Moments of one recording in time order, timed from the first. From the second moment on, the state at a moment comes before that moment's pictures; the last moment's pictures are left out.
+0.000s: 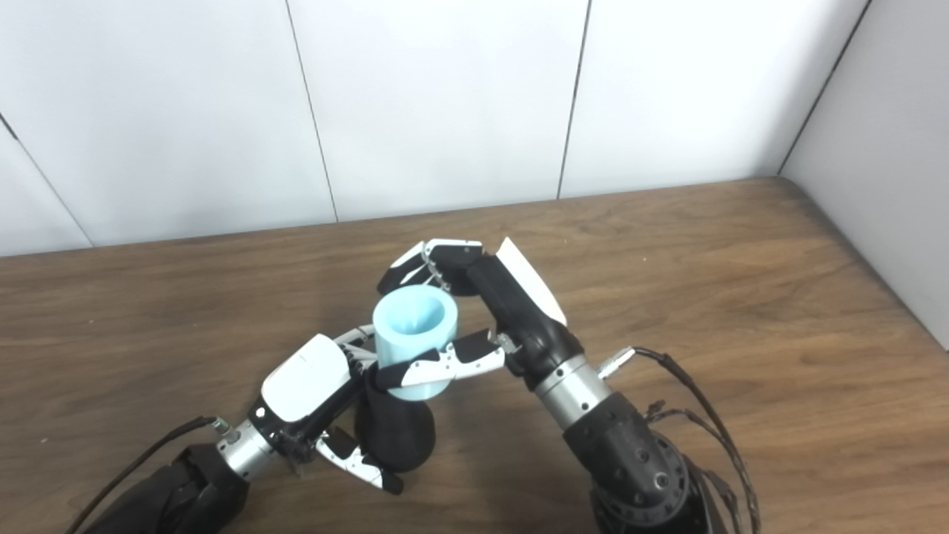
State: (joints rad) left arm -0.42 0.37 -0.71 0.34 0.83 -0.48 0.28; right arm -0.11 -0.14 0.20 -0.62 -0.22 0.27 0.18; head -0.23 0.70
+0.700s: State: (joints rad) left arm -0.42 0.37 -0.71 0.33 0.83 -0.48 0.28; right arm -0.11 -0.09 0.20 -0.48 -0.23 0.06 0.16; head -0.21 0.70
